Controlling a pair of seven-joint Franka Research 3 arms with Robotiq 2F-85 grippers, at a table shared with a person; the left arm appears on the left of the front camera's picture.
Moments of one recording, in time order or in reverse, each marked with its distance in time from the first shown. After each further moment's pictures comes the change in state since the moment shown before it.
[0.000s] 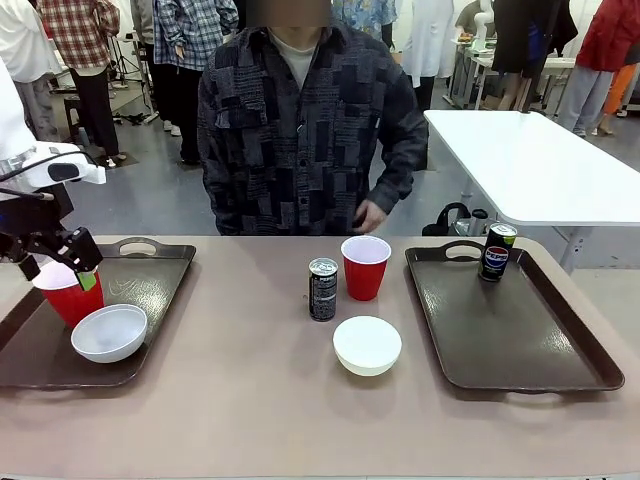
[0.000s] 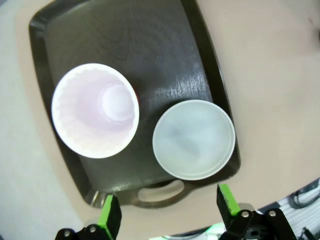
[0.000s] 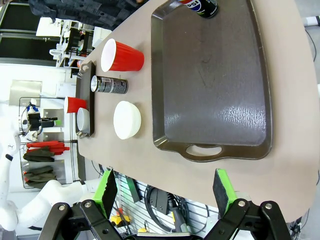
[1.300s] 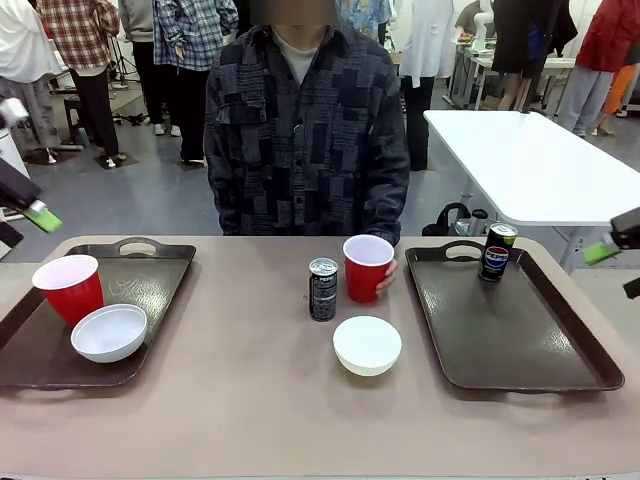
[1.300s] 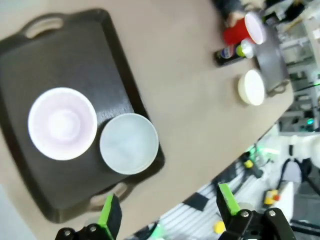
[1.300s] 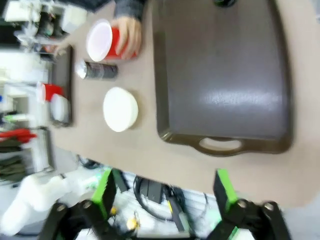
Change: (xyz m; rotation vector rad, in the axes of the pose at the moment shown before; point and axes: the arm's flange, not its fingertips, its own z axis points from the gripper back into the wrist) left arm -0.030 0.096 0.066 -0.572 -0.162 -0.010; right arm 0.009 0.111 -0.047 -0.218 0.115 0.060
